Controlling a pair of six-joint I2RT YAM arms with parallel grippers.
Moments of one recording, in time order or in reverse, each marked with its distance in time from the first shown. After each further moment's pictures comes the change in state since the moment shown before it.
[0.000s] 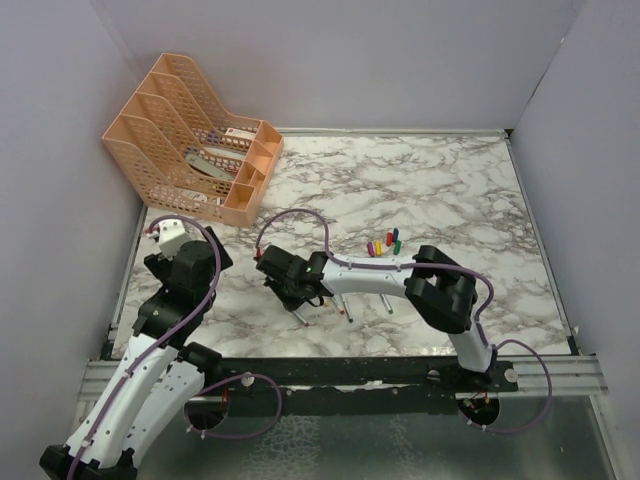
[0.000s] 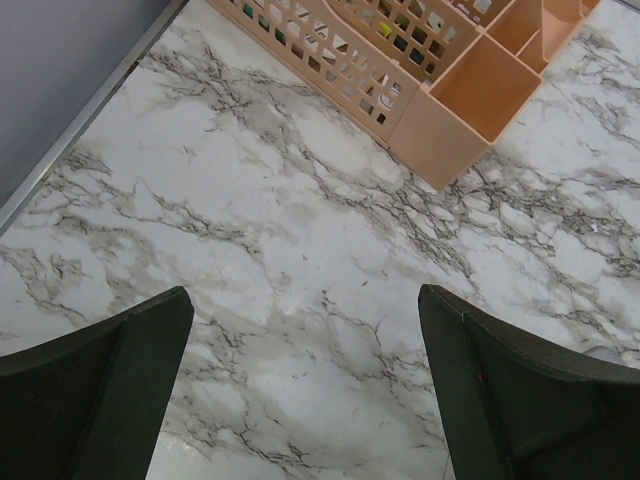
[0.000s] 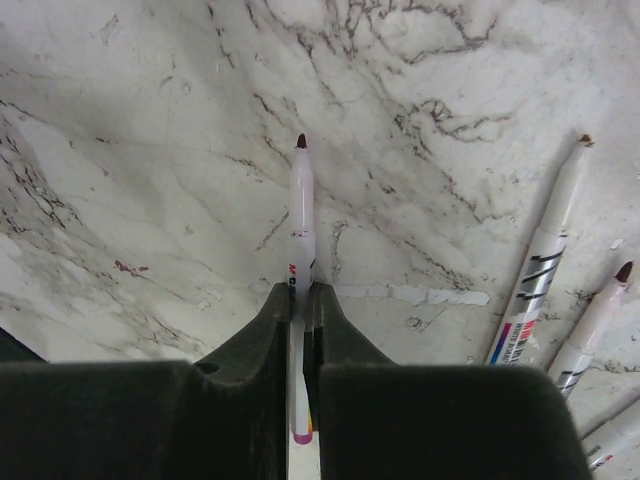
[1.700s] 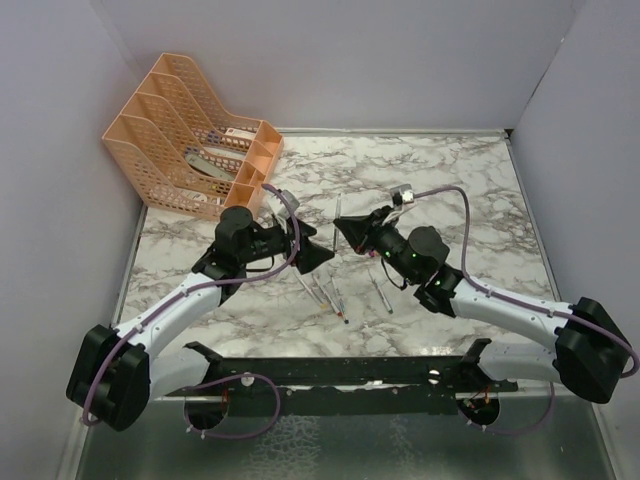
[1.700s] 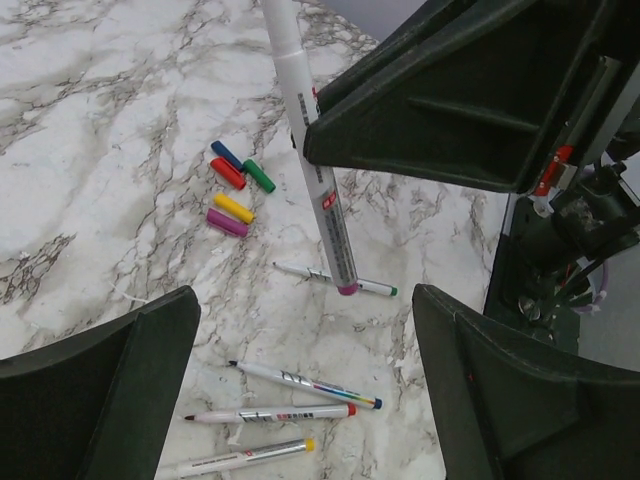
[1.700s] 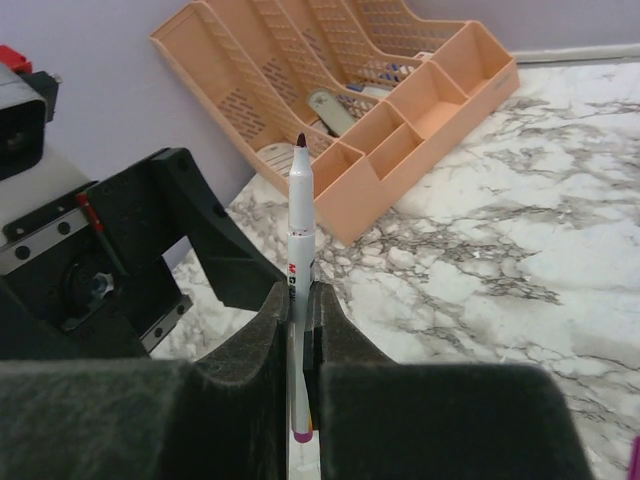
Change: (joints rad) left arm -0.095 0.547 -0.032 0.983 1.370 0.298; right arm -0.332 -0.883 -0.868 1.128 0.040 0.099
